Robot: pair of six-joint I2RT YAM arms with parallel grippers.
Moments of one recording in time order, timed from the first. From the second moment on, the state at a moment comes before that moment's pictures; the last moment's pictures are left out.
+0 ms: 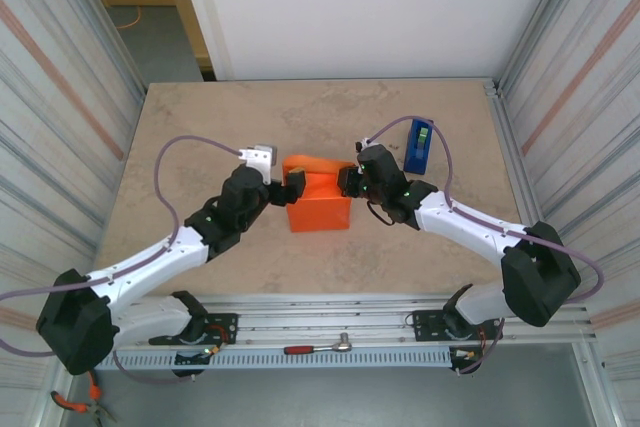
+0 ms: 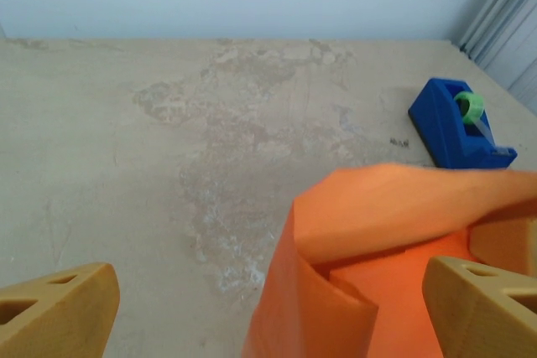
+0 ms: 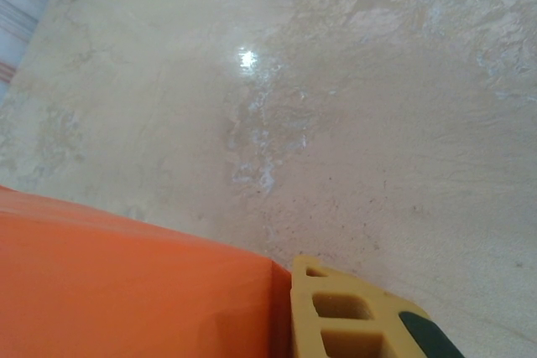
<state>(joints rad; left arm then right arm) -0.73 1.11 0.67 0.07 -0.30 -0.32 0.71 1.39 0.88 -0.13 0.09 0.64</state>
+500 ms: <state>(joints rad) -0.74 1.27 0.67 0.11 -0.31 -0.32 0.71 1.39 0.89 -0.12 0.08 0.64</state>
